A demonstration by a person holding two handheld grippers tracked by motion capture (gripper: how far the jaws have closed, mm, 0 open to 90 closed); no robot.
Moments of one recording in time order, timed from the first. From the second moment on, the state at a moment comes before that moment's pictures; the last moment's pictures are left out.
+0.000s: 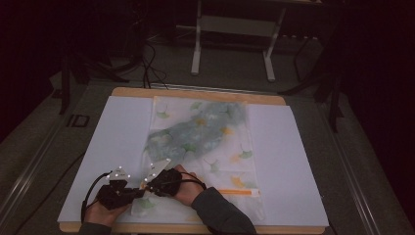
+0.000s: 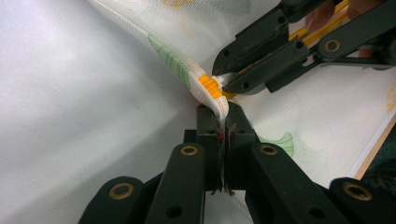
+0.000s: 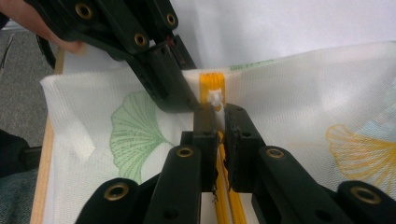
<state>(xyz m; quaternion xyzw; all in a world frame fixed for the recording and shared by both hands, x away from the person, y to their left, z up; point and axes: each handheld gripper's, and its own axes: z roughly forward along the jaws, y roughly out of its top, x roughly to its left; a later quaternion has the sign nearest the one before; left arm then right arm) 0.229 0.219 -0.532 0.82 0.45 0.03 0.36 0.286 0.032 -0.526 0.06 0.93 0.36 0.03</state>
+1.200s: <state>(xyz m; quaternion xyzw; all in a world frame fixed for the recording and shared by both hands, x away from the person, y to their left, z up) 0.229 0.225 -0.529 0.81 0.45 0.04 0.38 0.286 0.029 -0.532 0.05 0.94 0.34 0.03</state>
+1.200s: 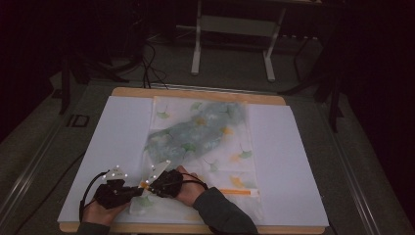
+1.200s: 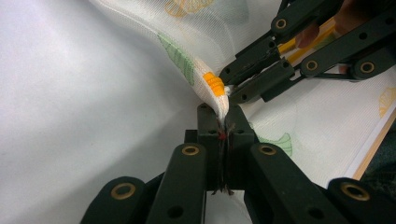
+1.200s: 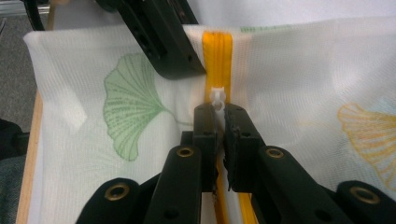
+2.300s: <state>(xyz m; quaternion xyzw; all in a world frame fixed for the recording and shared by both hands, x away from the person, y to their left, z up) 0.229 0.231 -0.528 0.81 0.45 0.04 0.38 0.284 0.014 -0.527 0.05 0.95 0.30 0.04</state>
